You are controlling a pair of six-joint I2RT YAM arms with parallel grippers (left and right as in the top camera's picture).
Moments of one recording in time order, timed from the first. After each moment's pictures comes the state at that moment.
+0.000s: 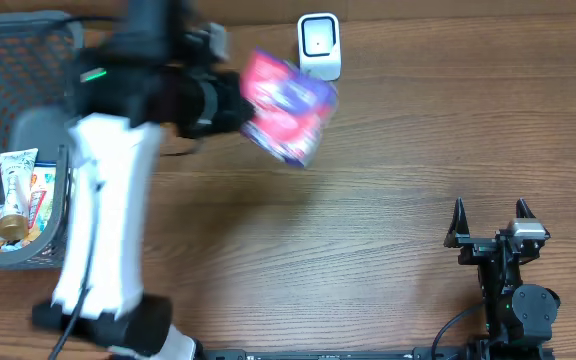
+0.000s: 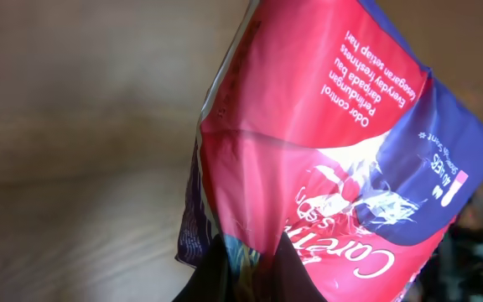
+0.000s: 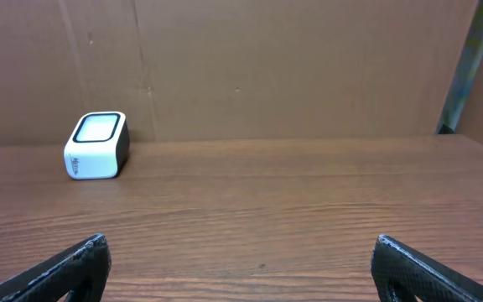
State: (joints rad) left arm -0.22 1.74 2.10 -1.52 0.37 -0.33; right arm -0.04 0.01 0.02 -0.03 -0.01 0.02
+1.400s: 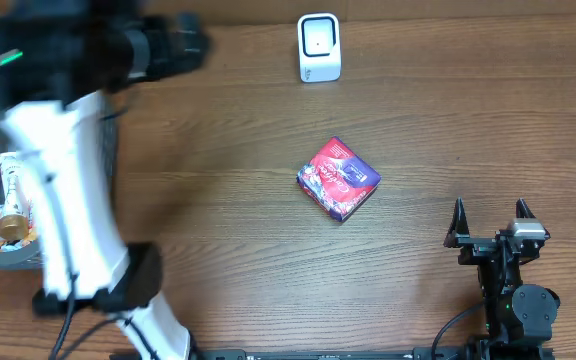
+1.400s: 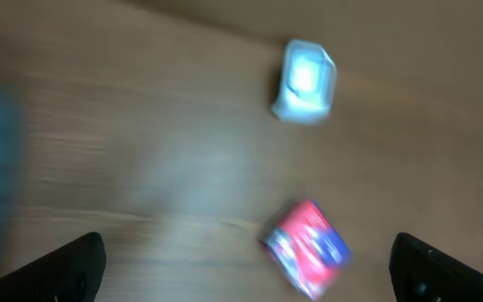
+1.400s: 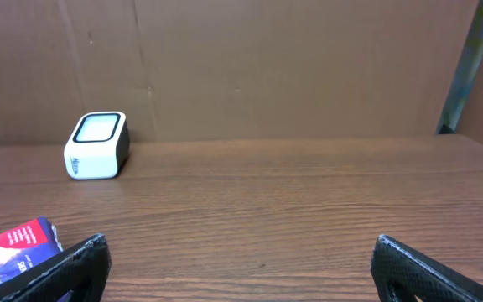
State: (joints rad) left arm 0.07 1.92 2.73 -1.68 0.26 -0.26; right arm -0.04 0.01 0.02 -0.03 -0.02 0.02
